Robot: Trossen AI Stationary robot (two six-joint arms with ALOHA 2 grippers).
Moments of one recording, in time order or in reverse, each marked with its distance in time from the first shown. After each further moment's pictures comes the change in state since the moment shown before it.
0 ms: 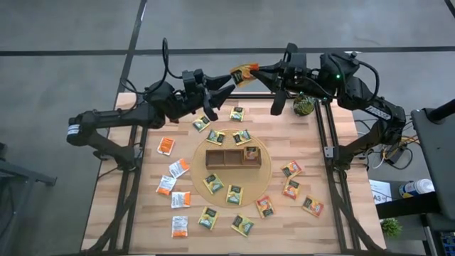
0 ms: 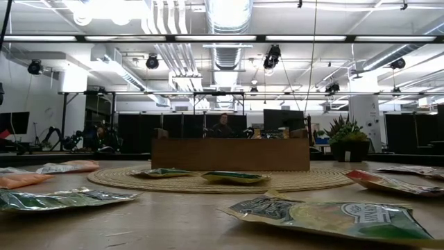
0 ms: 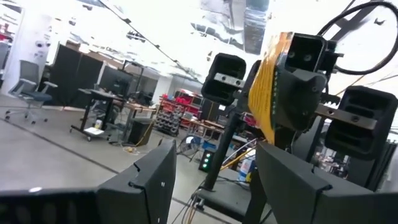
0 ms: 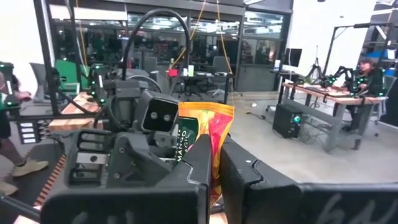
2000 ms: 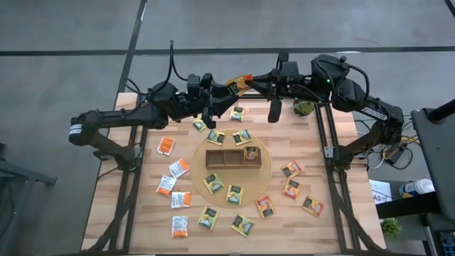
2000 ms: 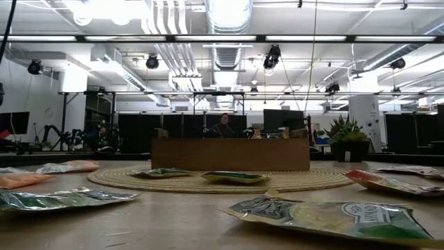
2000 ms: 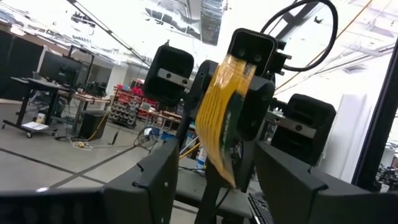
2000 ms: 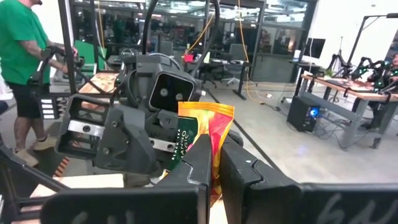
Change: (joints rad) left arm 0.000 0.023 0.000 0.027 0.197 -0.051; right arm 0.006 0.000 -0.054 -0.006 -0.067 -0.029
